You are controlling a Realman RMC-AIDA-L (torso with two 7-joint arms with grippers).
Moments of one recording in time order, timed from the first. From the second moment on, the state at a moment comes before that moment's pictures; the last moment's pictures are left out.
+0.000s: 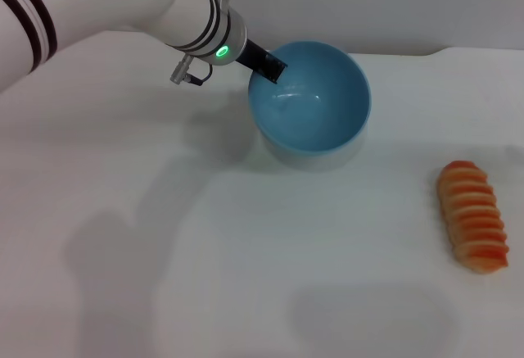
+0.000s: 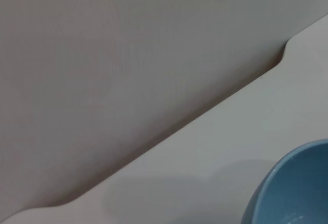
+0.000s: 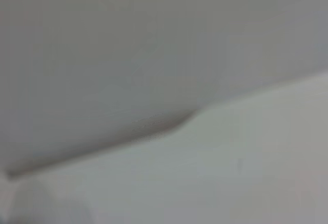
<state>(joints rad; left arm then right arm) -0.96 -2.06 1.63 0.69 2.53 0.74 -2.81 0.49 2.03 -0.55 -0.76 -2.28 -1.08 2.19</state>
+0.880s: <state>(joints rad) -0.95 -2.06 1.63 0.67 2.53 0.70 -2.81 0.58 2.07 -0.65 -0.55 -2.37 -1.00 2.17</state>
